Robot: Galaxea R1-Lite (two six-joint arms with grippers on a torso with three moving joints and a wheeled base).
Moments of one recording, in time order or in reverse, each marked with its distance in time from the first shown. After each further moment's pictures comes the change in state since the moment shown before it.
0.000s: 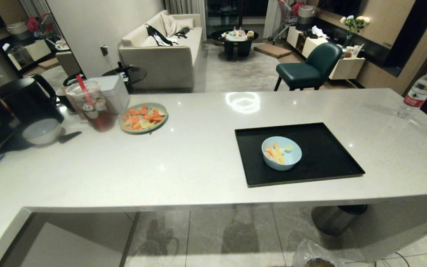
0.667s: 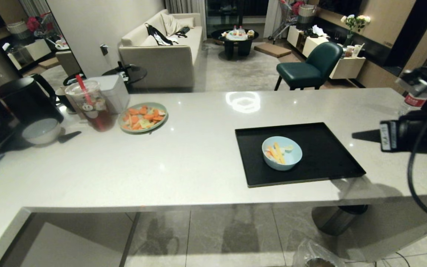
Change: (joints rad) left arm 0.000 0.000 0.000 0.000 0.000 0.001; right arm 0.281 0.927 -0.685 0.003 -0.179 0.124
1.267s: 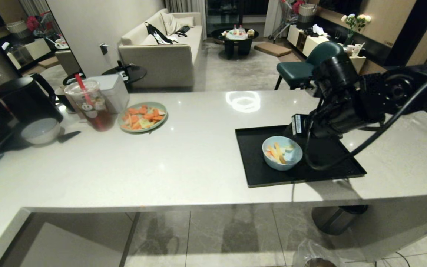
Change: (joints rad) left arm 0.000 0.000 0.000 0.000 0.000 0.000; right arm 0.275 0.470 -0.560 0.348 -0.380 0.256
